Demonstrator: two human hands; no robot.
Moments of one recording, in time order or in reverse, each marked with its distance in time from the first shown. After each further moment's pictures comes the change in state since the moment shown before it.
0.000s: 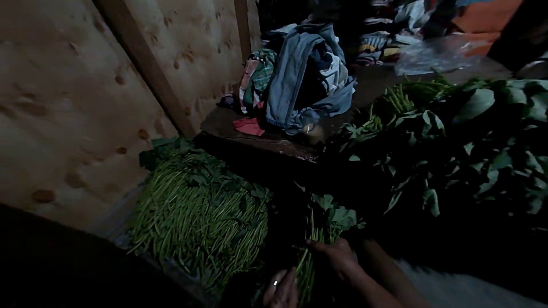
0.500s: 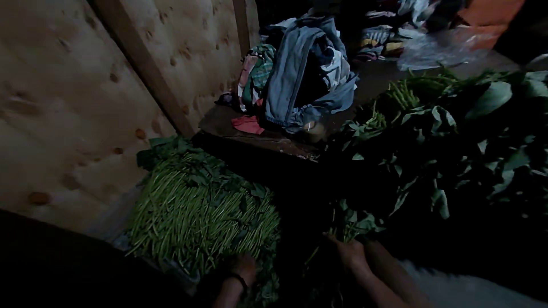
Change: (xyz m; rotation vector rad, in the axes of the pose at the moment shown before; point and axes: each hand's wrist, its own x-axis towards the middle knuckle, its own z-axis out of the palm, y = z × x) left_hand 0.092 -0.096 -0.021 0.683 -1.328 -0.586; right_hand 0.020 0.004 -0.008 0.006 0.262 0.026
